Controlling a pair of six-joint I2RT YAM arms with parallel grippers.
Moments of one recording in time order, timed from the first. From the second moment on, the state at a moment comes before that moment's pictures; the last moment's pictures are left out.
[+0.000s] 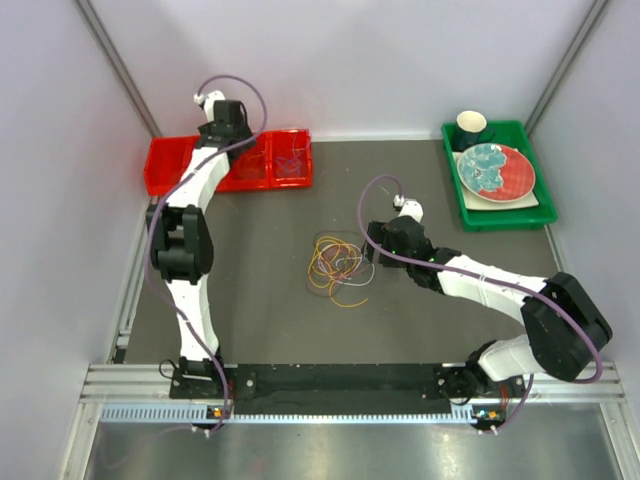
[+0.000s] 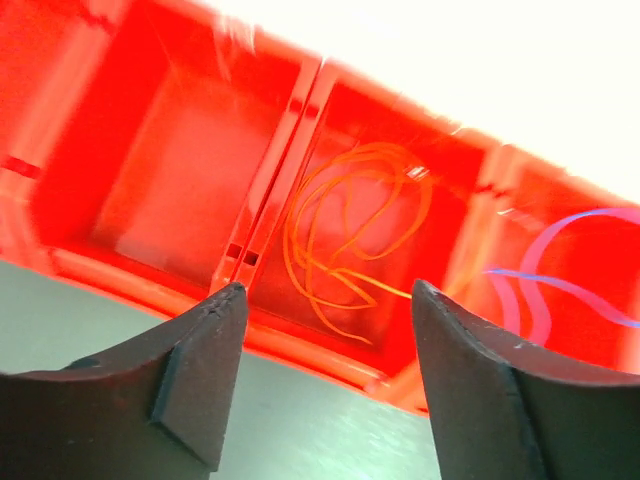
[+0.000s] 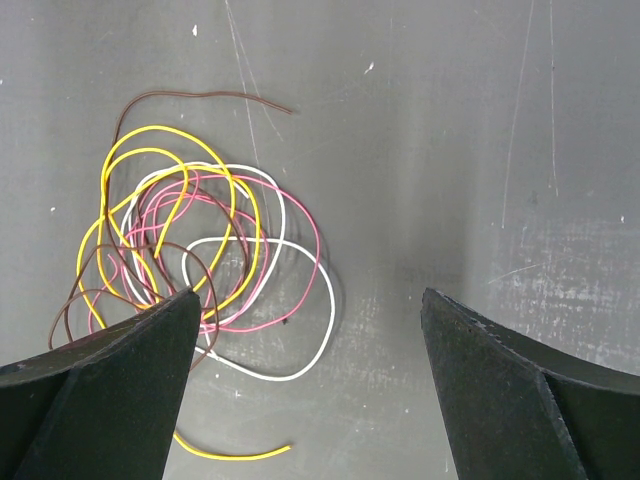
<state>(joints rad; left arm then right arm) -0.10 2.14 1.91 -0.38 -0.36 -0.43 0.68 1.38 0.72 -0.02 0.26 0.61</state>
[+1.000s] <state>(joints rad) -0.55 1.39 1.02 -0.45 -0.18 -0.57 0.68 1.38 0.72 -0.03 0.23 0.60</state>
